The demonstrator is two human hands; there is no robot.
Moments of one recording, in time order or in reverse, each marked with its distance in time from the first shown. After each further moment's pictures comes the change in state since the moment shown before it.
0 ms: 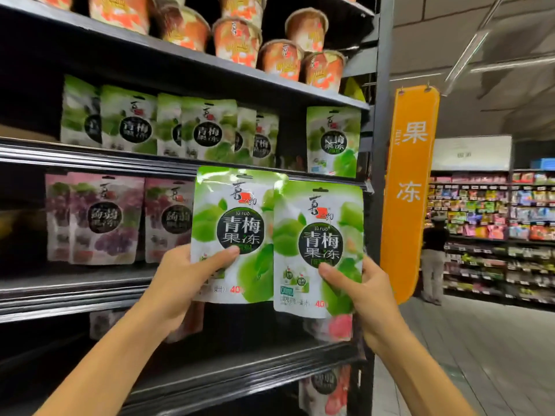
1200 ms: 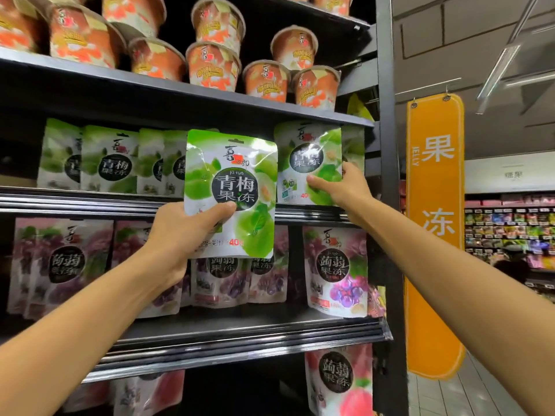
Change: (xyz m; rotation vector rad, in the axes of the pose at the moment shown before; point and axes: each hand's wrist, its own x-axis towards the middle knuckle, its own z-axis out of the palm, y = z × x) left_hand 0.129 0.053 0.067 0.137 0.296 0.221; right_hand 0.277 -0.067 -0.002 -0.462 0.053 -0.184
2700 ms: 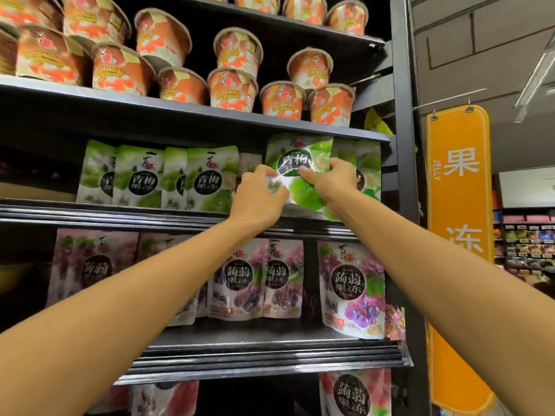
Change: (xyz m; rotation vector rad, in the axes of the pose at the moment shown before) left_hand 0.047 0.030 0.079 0.720 -0.002 0.315; right_hand 0.005 -0.045 0.037 0.172 0.048 0.000
